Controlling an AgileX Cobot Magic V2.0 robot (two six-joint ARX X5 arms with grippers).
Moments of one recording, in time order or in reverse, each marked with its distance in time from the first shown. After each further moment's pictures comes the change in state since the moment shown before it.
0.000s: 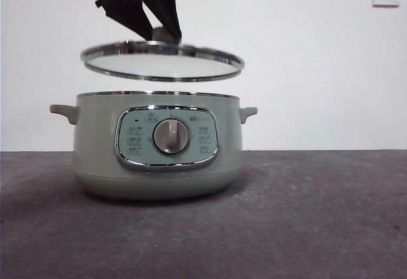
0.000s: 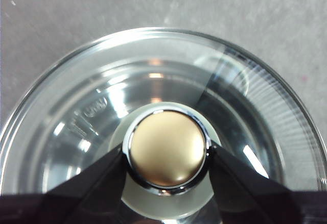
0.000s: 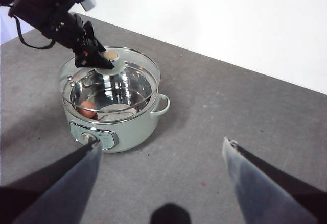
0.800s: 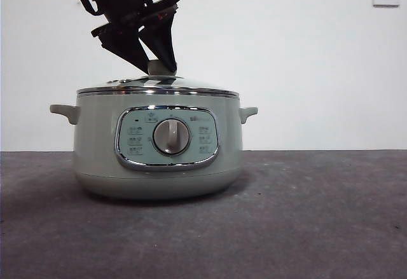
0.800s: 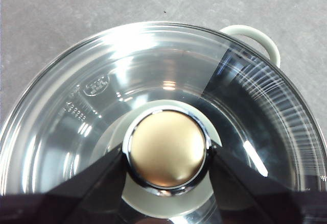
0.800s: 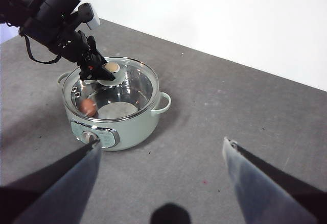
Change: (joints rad) left arm 0.017 -0.001 -0.154 0.134 -0.018 -0.002; right arm 0.000 -0.002 -0.009 0.000 0.000 0.005
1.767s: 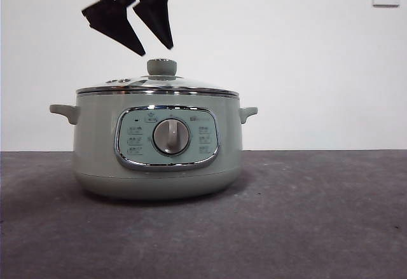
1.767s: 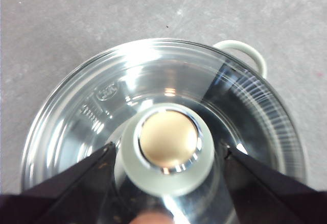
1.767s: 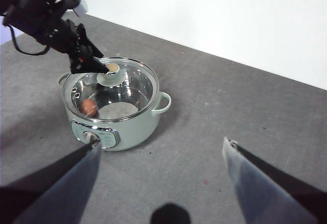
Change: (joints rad) left arm 0.006 -0.082 0.014 -0.055 0.002 -0.006; right arm 0.000 0.000 0.000 0.000 0.000 0.008
